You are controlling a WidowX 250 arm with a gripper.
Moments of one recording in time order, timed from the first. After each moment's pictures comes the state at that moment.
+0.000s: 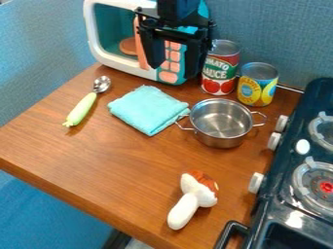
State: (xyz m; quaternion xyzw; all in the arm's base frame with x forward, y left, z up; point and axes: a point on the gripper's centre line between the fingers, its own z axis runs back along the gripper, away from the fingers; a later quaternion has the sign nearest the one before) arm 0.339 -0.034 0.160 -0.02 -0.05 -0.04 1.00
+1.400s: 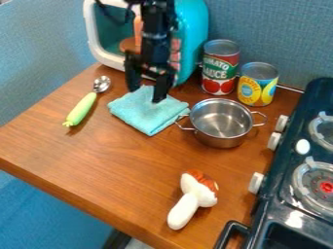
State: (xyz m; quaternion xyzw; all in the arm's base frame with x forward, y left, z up) arm 0.417 0.055 0.053 0.04 0.04 -0.04 1.00
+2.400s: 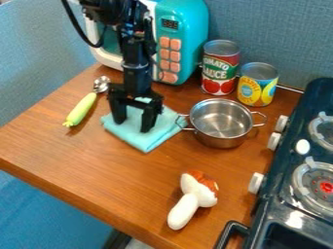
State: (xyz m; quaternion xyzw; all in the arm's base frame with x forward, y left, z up) arm 0.360 0.044 0.015 -0.01 0.08 0.03 1.00
